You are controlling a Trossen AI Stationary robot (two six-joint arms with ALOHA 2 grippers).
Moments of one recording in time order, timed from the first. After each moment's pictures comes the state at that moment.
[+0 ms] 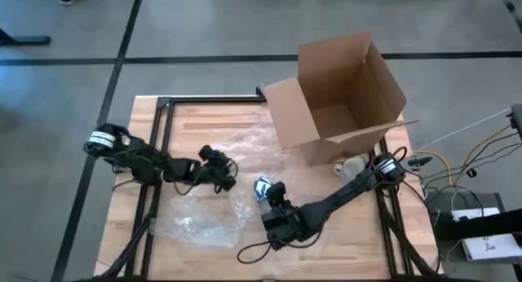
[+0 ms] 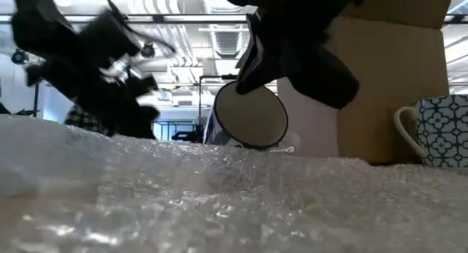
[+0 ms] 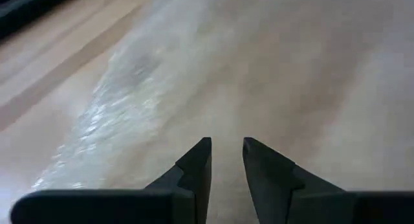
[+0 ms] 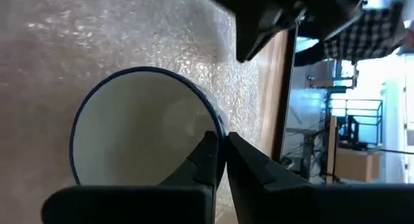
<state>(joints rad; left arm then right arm) -0.10 1.52 0.43 0.22 -0.64 -0.51 0.51 2.15 1.55 -0.67 0.91 -0.21</state>
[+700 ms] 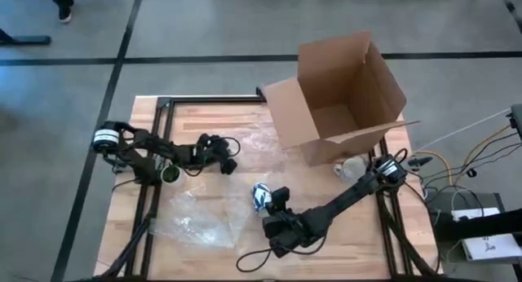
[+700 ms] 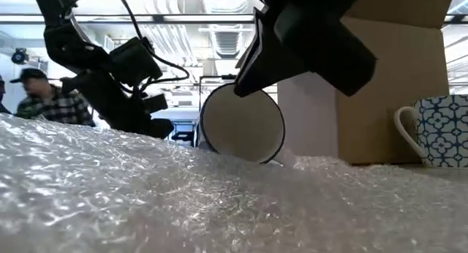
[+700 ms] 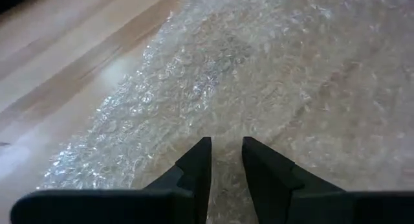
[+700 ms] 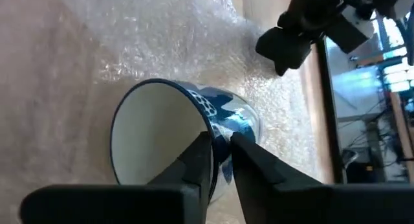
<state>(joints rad) 0.13 1.53 0.45 0.21 -0.48 -0.48 0.54 2.15 1.54 -0.61 0.83 0.08</state>
